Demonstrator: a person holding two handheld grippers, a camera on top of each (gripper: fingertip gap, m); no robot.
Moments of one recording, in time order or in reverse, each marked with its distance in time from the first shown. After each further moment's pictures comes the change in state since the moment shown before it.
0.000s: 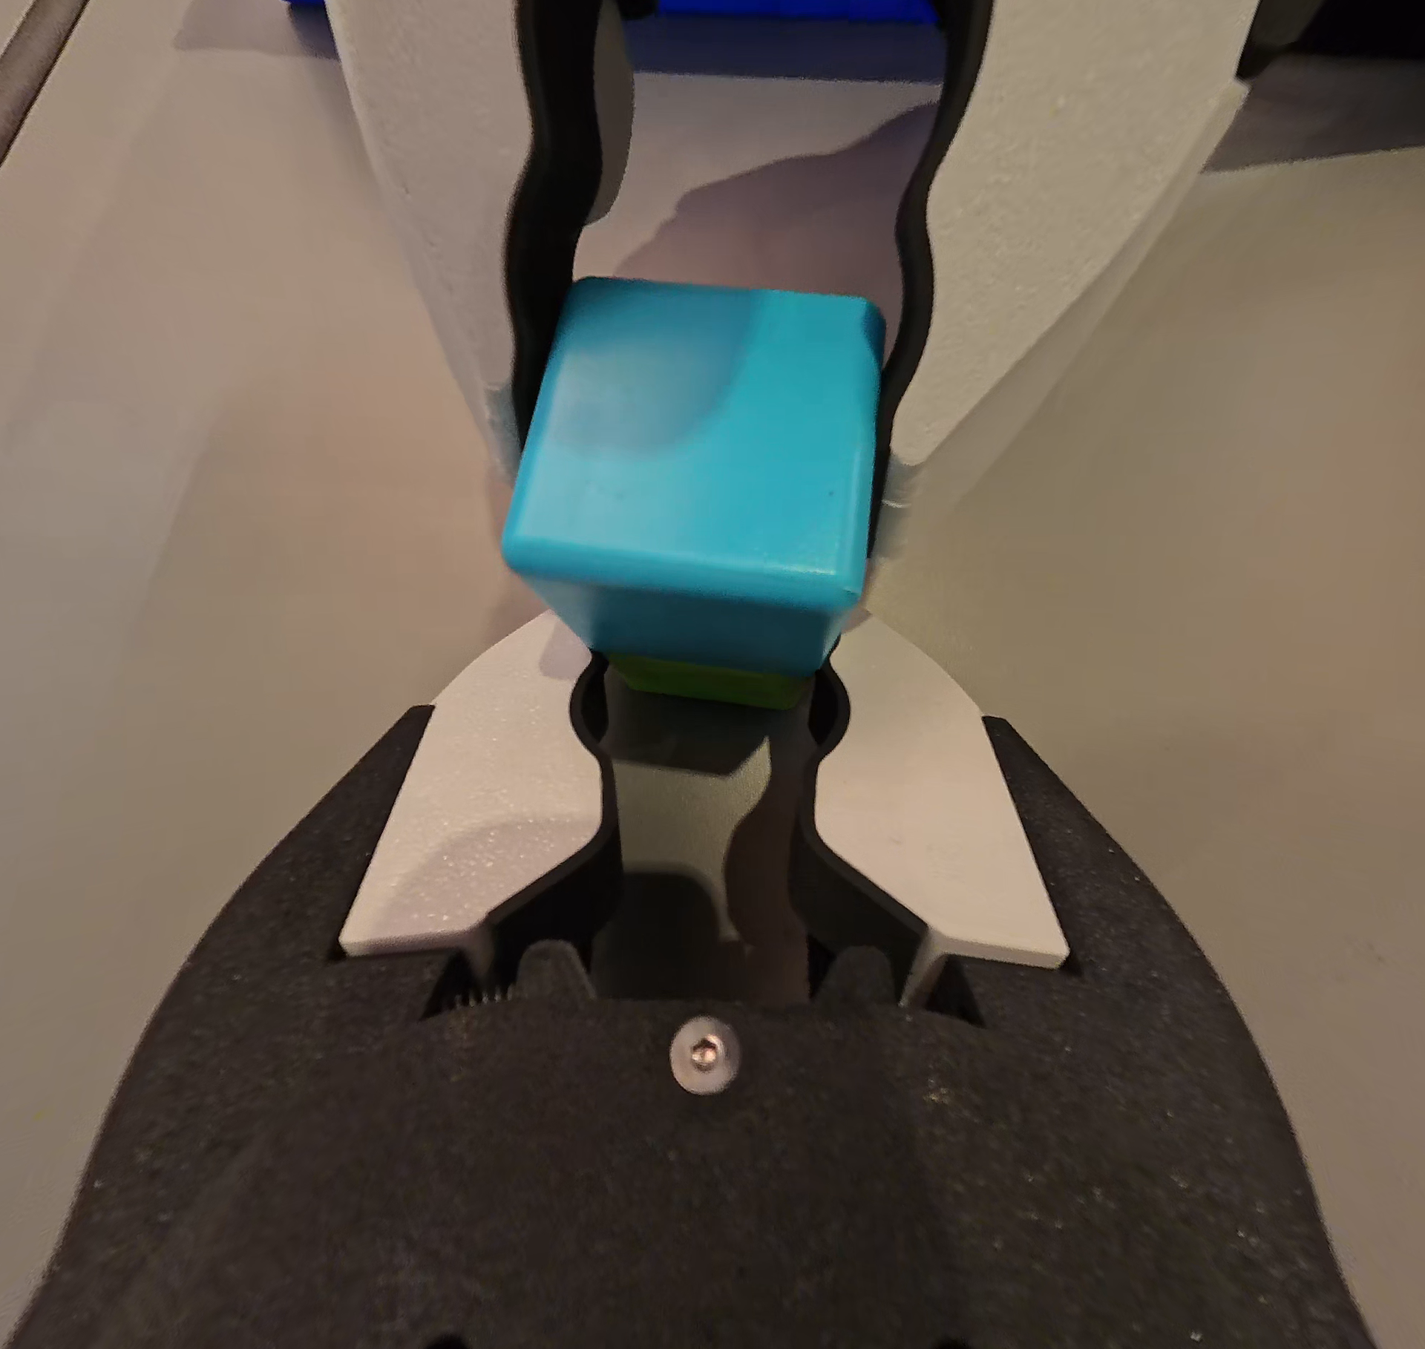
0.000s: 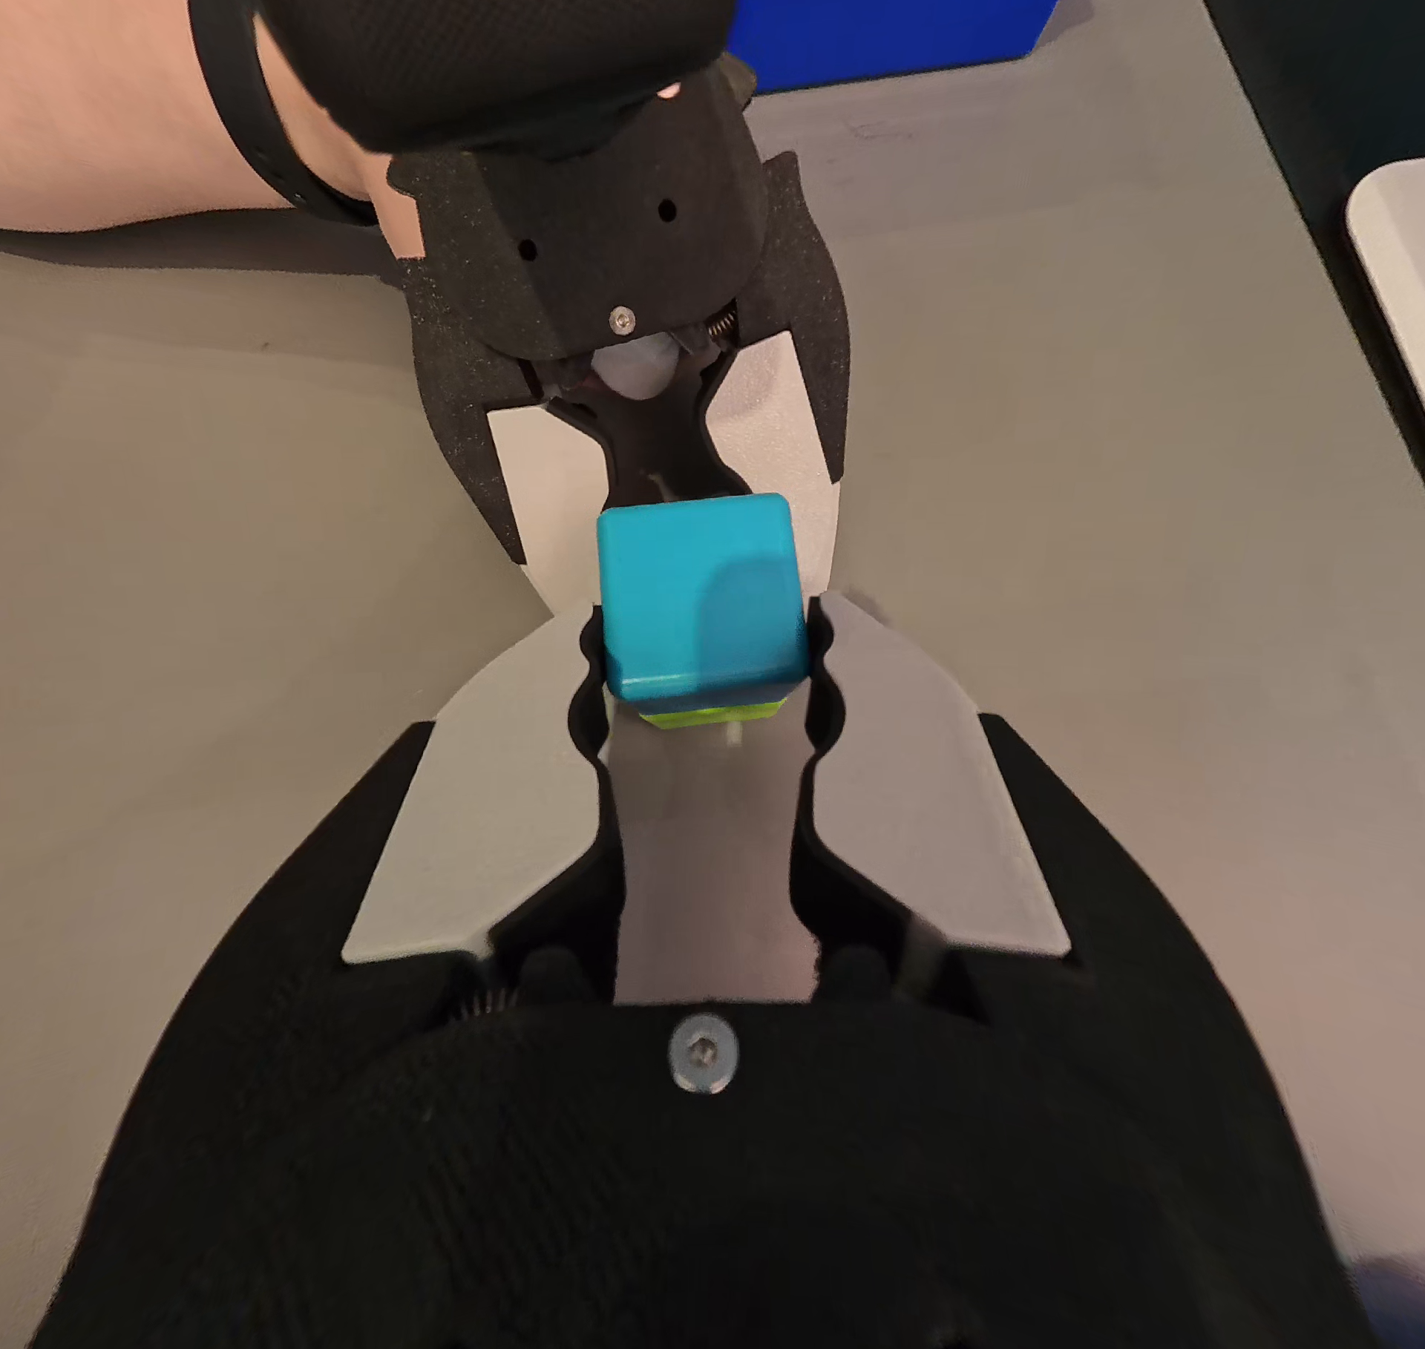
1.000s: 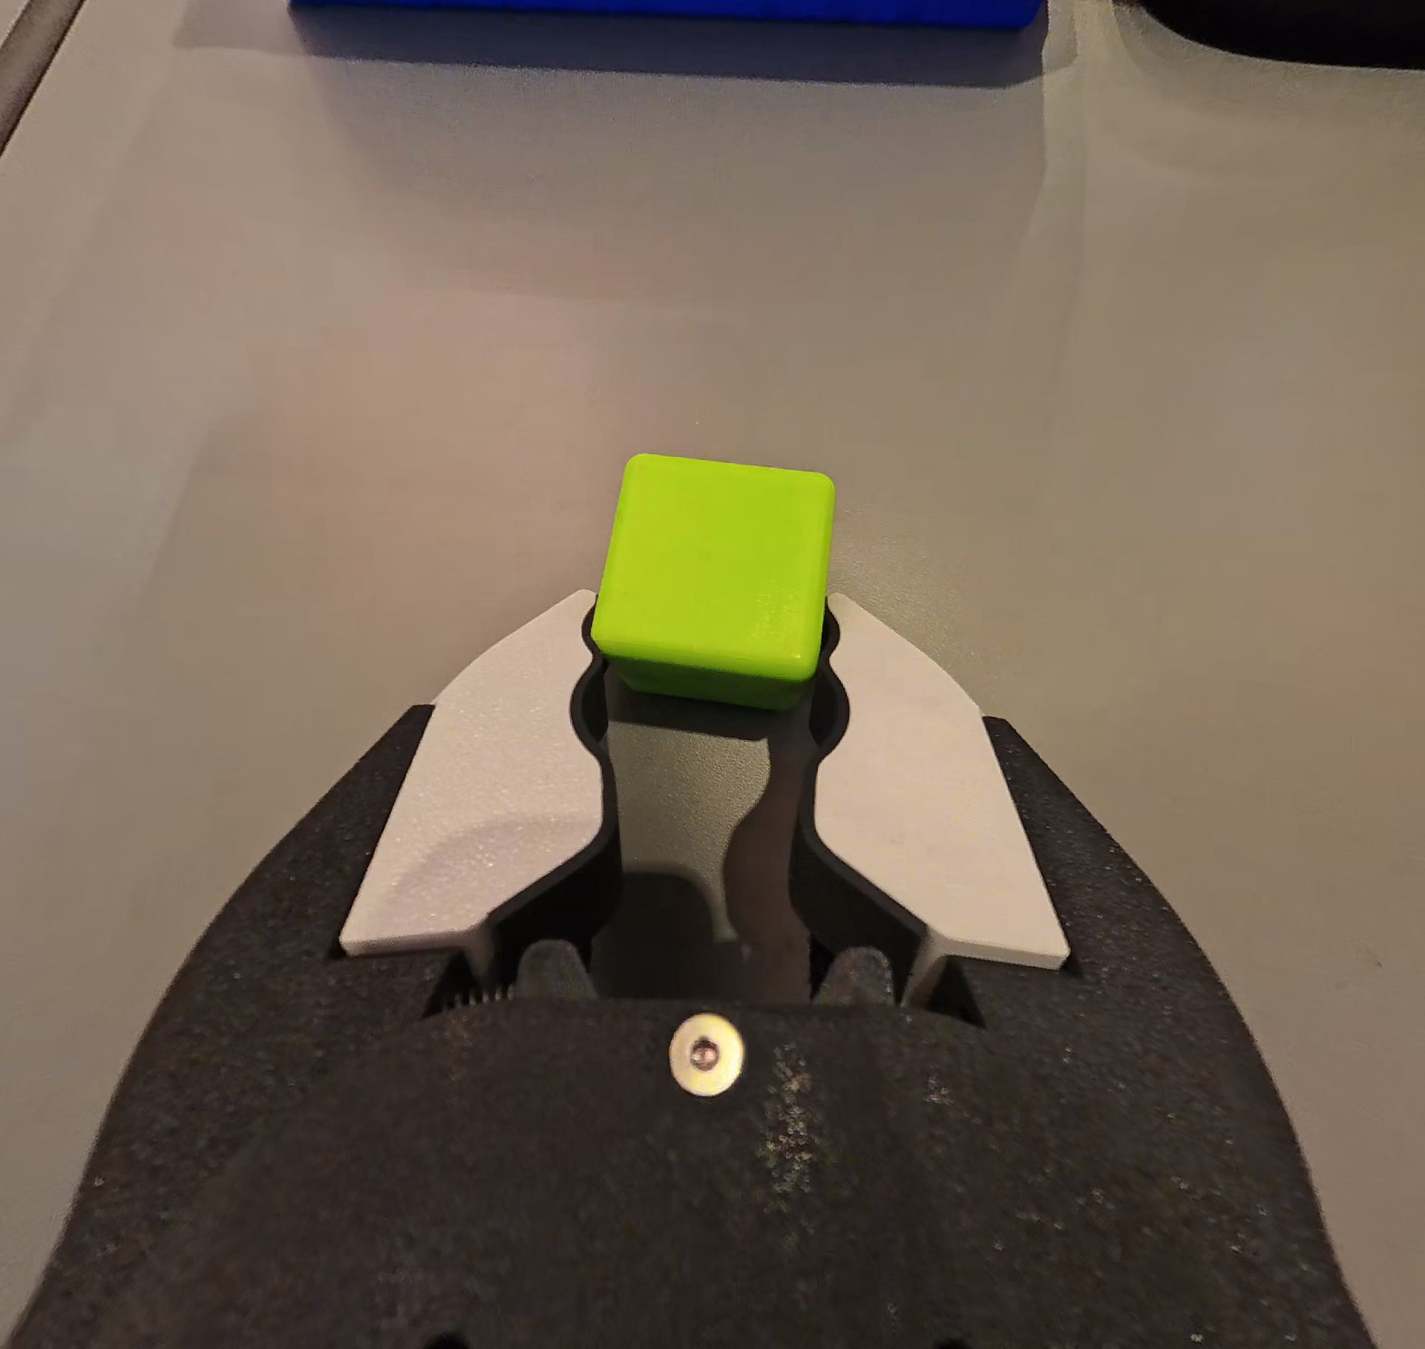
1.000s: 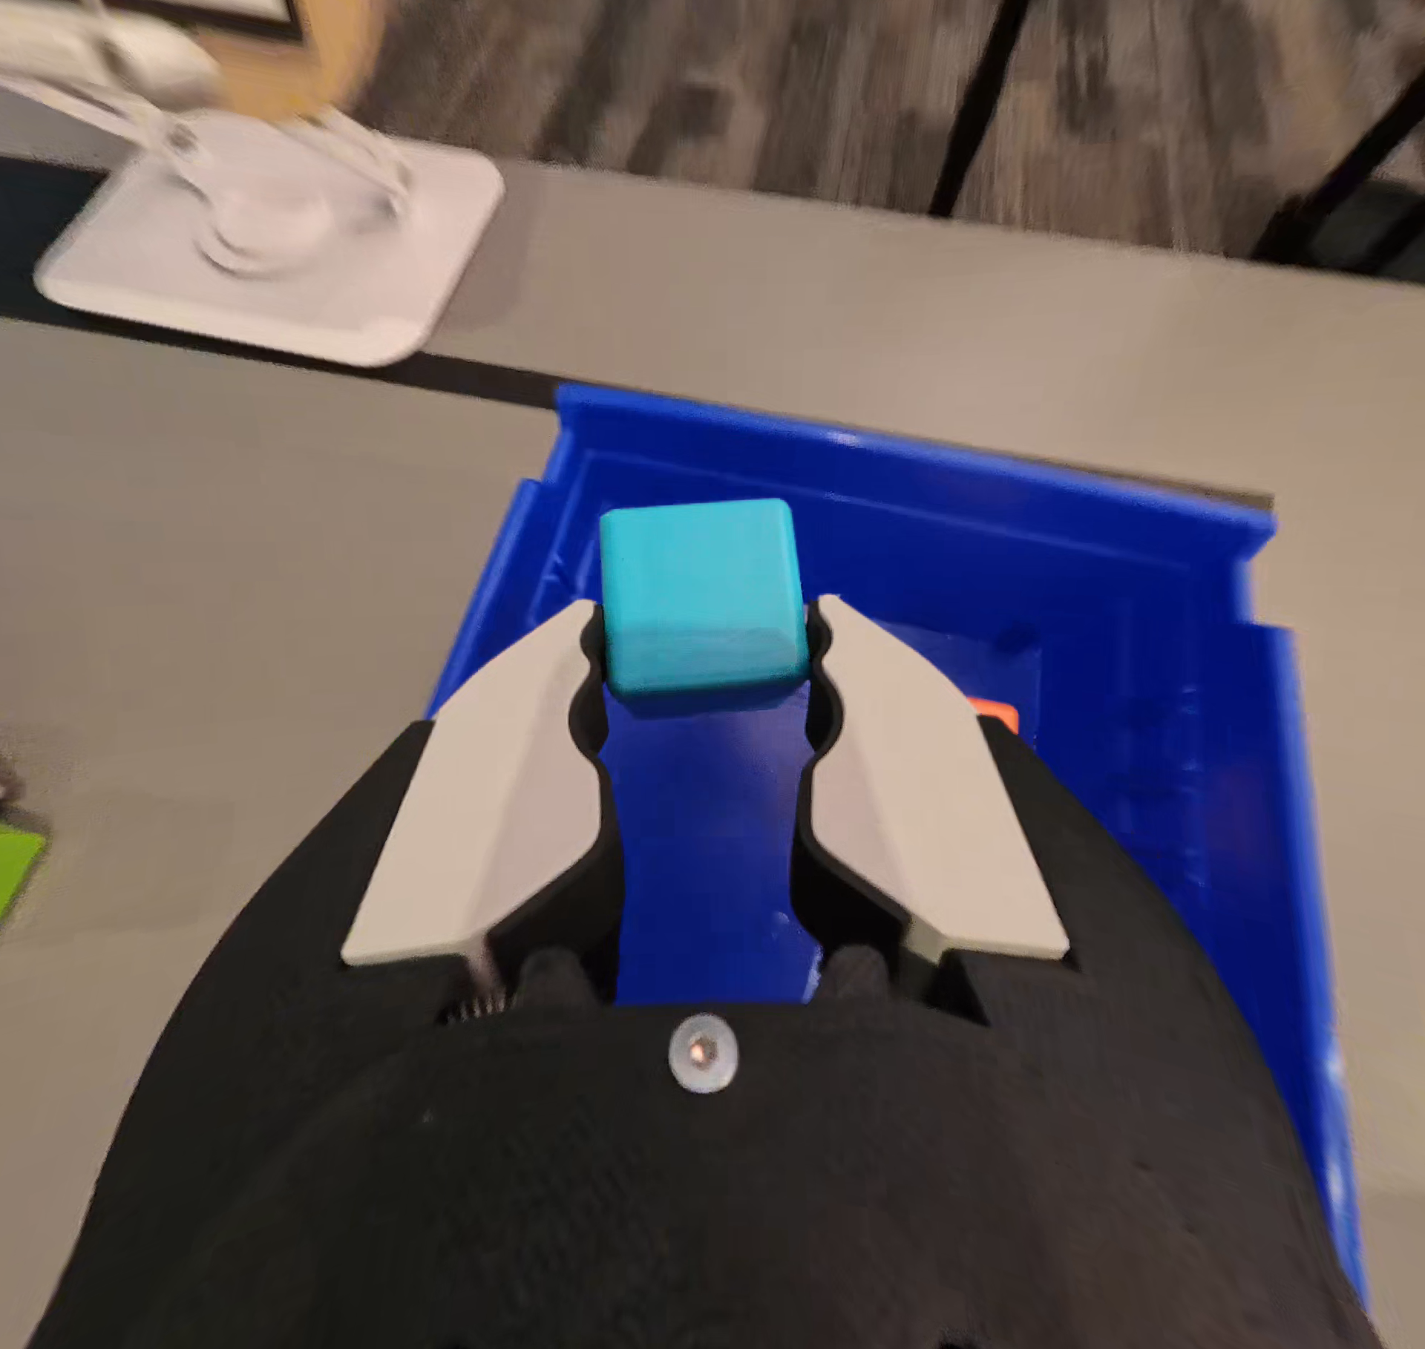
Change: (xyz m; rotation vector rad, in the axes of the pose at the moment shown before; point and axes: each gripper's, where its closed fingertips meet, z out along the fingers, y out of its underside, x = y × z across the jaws) left arm 0.000 -0.001 0.001 0.000 0.002 -0.006; right arm 0.164 0.129 -0.225 0.132 0.925 0.769
